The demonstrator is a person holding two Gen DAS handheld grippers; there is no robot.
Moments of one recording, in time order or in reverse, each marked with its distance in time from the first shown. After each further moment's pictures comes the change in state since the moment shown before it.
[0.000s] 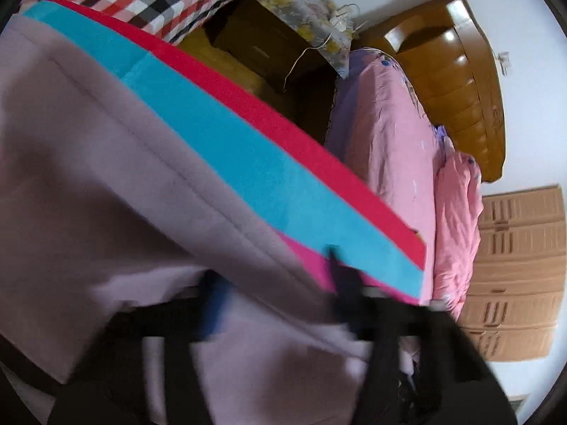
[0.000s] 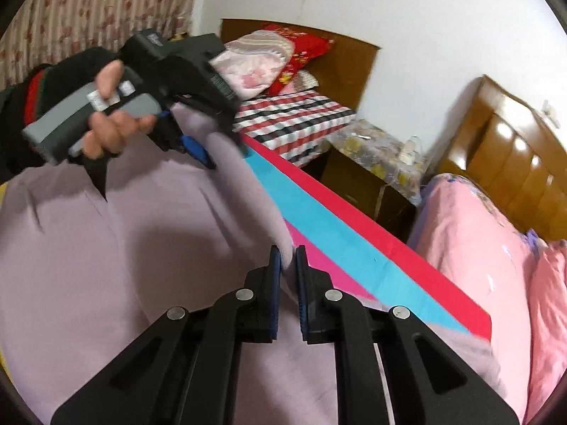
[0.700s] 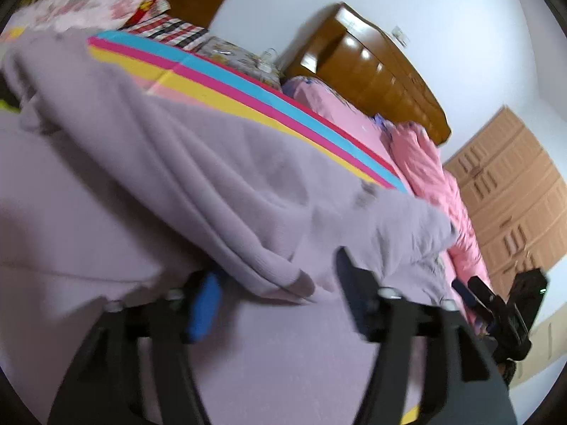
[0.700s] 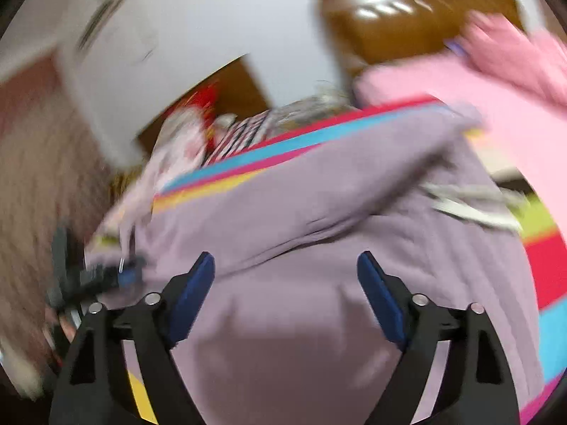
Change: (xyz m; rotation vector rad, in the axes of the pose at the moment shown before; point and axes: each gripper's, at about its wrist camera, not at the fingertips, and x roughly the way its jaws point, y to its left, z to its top) left arm -0.097 0.081 -0.256 0.321 -0.320 -0.101; right arm -0.161 0.016 -0.185 0.910 -0.153 0.059
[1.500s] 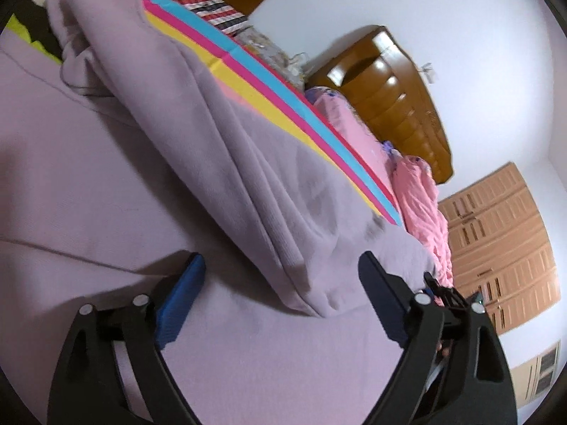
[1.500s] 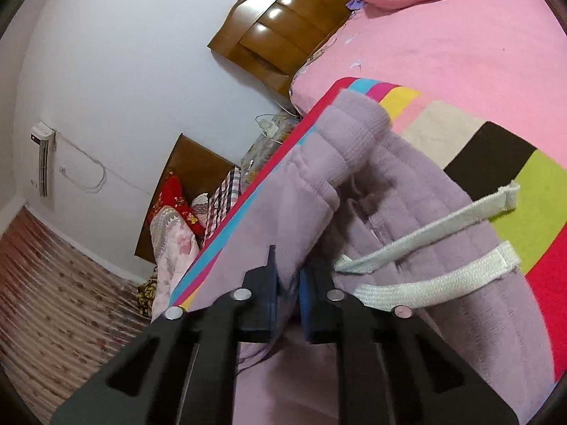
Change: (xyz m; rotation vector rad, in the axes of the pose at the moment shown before) left arm -0.012 0.039 0.004 -0.209 0.012 -0.023; right arm 0.061 -0.114 0.058 0.441 -0.129 0.055
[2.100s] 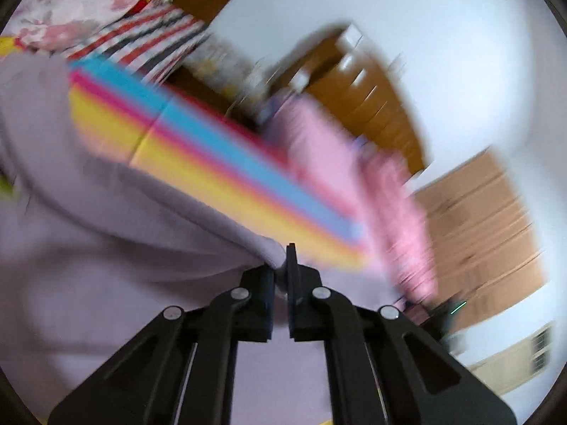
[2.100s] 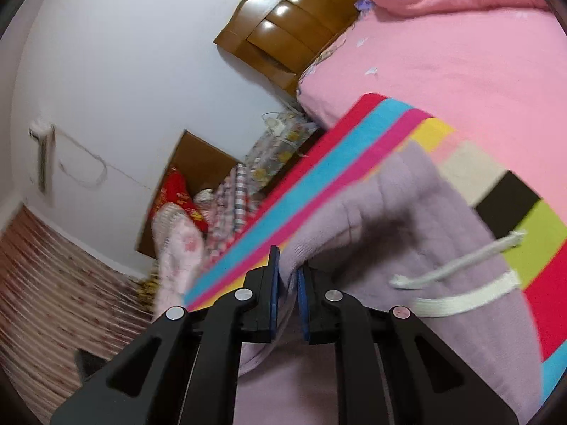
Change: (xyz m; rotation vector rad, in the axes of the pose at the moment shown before) left arm -0.050 -0.072 0.116 0.062 -0.030 -0.168; right arm -0.022 0.062 0.037 0.030 0.046 0.005
